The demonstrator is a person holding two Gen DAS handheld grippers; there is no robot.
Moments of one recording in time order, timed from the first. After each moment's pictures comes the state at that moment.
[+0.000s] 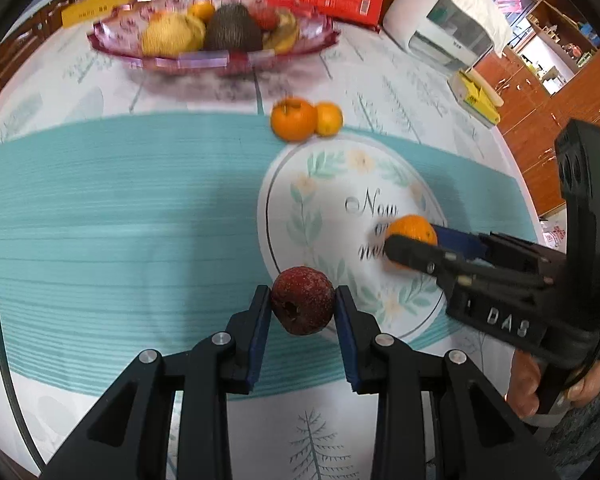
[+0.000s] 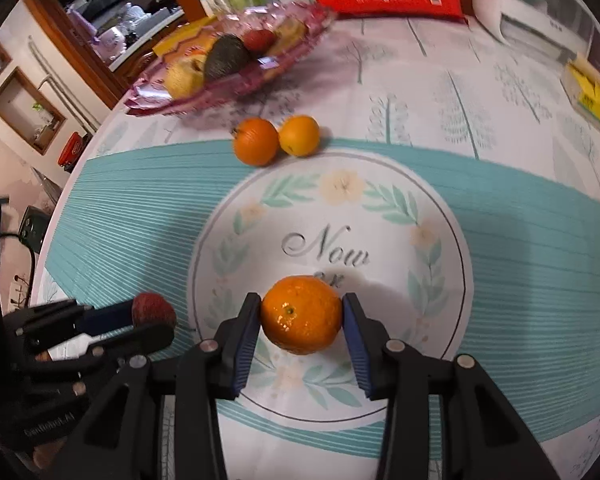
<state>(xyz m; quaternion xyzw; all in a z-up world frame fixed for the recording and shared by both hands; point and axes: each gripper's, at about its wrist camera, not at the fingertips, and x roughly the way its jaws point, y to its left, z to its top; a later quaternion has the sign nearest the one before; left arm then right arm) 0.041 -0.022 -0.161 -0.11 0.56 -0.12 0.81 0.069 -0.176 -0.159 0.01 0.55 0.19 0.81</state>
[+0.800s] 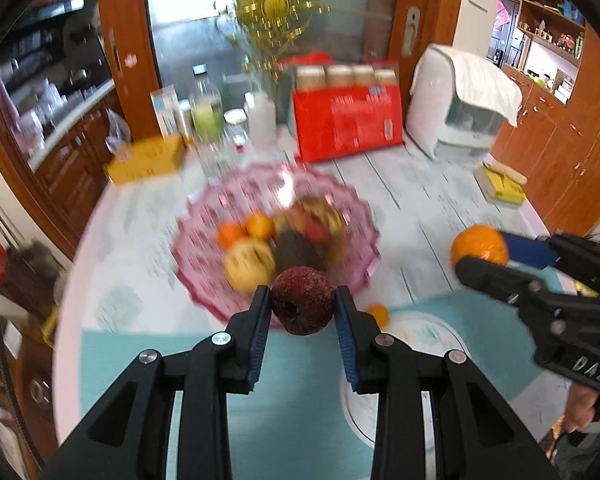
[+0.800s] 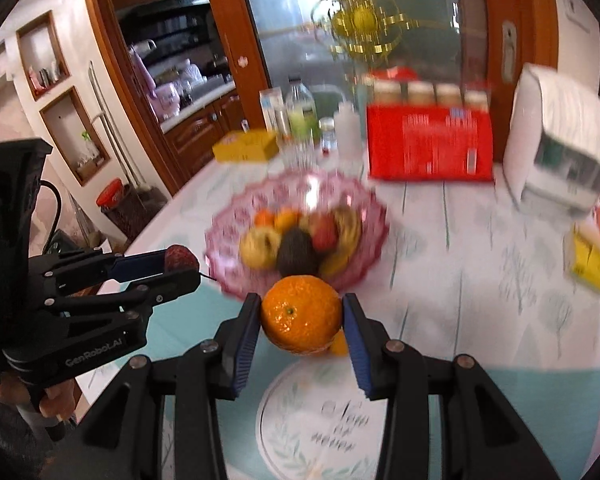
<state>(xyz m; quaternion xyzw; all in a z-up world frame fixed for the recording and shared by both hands) 0.137 0.009 0.008 0.01 0.44 -0.05 0.89 0.136 -0.146 0.017 -0.01 0.40 0.24 0.88</state>
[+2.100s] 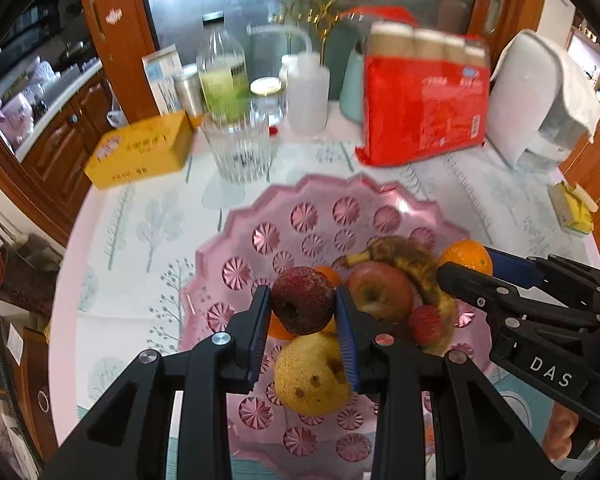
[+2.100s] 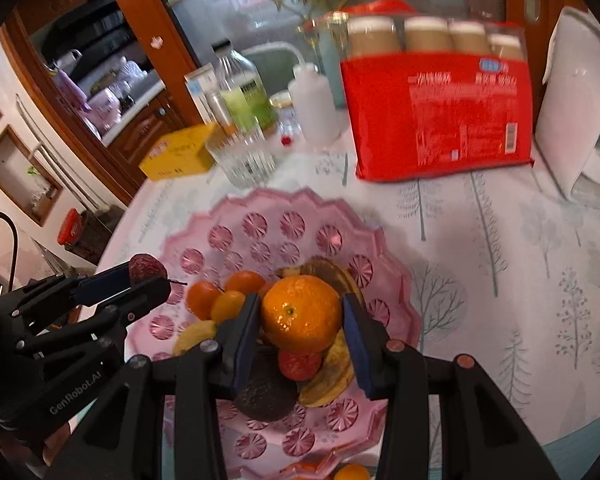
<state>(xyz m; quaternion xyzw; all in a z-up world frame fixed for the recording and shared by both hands) 0.318 0.067 -0.088 0.00 0.51 -0.02 0.86 0.316 -0.086 -0.090 0.04 0.51 0.18 0.84</state>
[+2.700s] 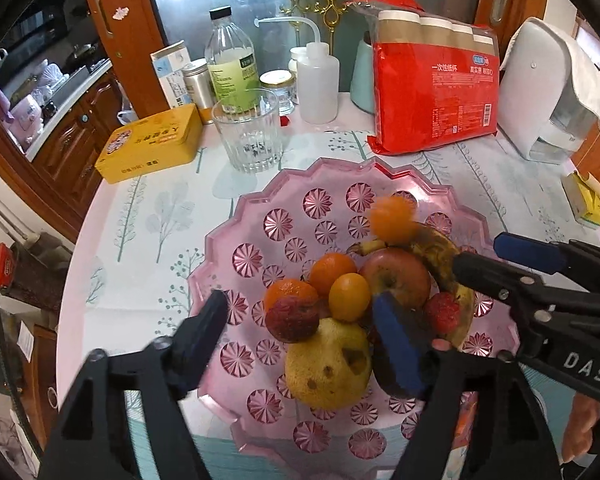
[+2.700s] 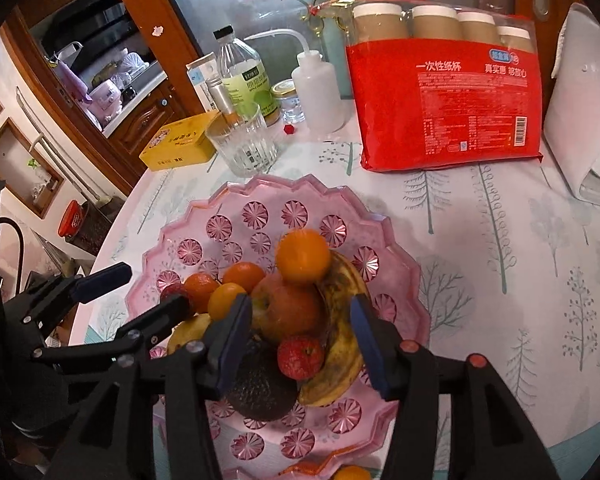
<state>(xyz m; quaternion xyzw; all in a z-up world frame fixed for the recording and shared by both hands) 0.306 0.066 -0.091 0.02 0.51 0.00 0.86 0.312 -0.088 -0.084 0.04 0.51 0.19 0.84</state>
